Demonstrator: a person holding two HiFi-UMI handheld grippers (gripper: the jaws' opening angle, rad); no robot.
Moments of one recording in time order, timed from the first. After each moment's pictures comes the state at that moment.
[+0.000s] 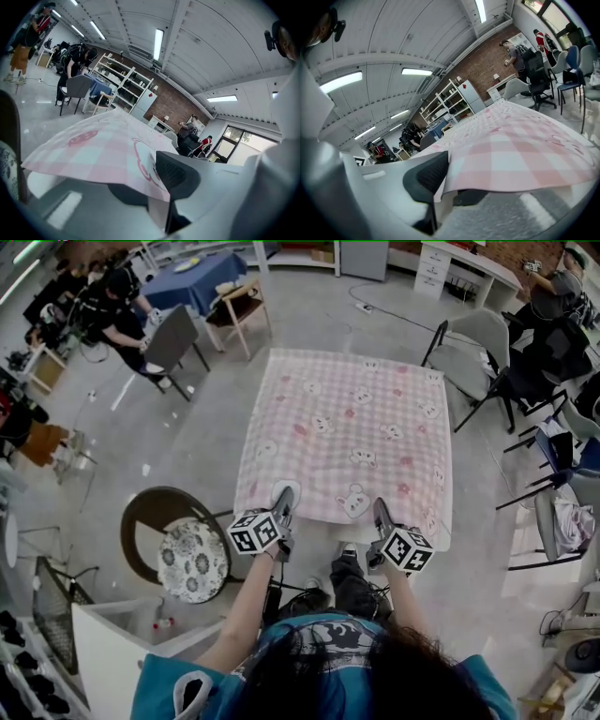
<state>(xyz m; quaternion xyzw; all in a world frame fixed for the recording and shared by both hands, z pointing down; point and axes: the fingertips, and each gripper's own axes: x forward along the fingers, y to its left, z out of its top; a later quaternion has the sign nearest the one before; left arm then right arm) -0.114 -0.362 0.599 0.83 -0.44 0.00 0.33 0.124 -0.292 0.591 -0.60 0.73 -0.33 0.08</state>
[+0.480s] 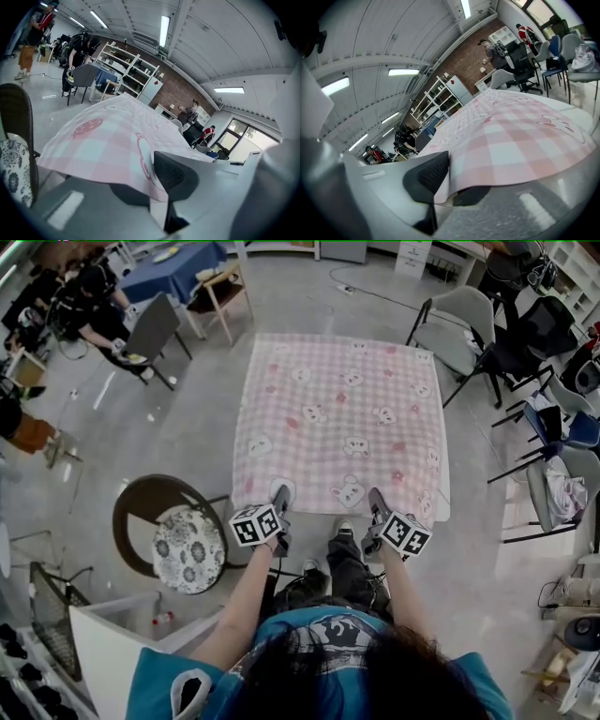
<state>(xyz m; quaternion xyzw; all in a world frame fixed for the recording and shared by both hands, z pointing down) -0.127 -0.319 0.662 0.81 -0.44 0.07 0.37 0.116 -0.251 0.633 -0.61 0.68 -0.40 0.09</state>
